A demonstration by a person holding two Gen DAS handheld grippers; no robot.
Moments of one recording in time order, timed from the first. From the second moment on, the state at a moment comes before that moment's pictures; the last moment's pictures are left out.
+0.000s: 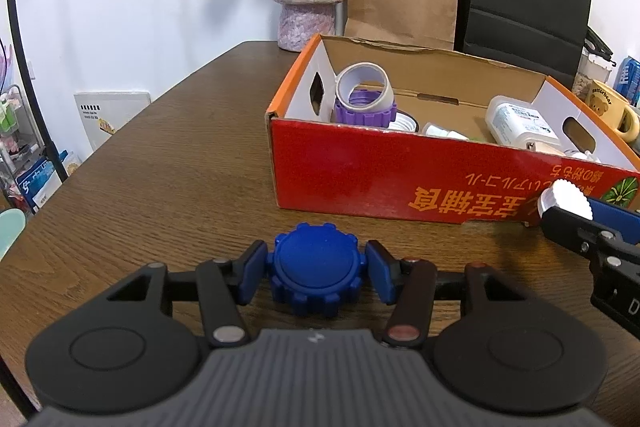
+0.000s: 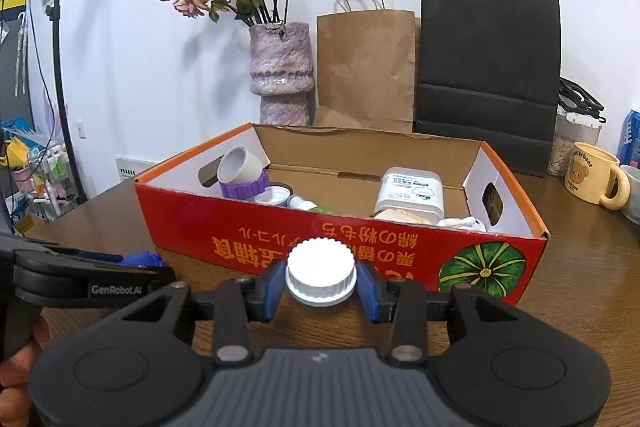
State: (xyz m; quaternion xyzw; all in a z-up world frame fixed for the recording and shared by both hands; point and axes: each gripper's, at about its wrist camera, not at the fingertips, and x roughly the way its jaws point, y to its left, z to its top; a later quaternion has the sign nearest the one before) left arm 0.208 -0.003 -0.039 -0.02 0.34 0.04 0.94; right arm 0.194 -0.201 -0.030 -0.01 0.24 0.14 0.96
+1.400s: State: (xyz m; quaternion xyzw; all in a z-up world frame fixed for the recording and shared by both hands) left arm 0.227 -0.044 0.028 0.00 0.26 0.02 0.97; right arm 0.212 -0.225 0.018 0.00 0.17 0.11 0.98
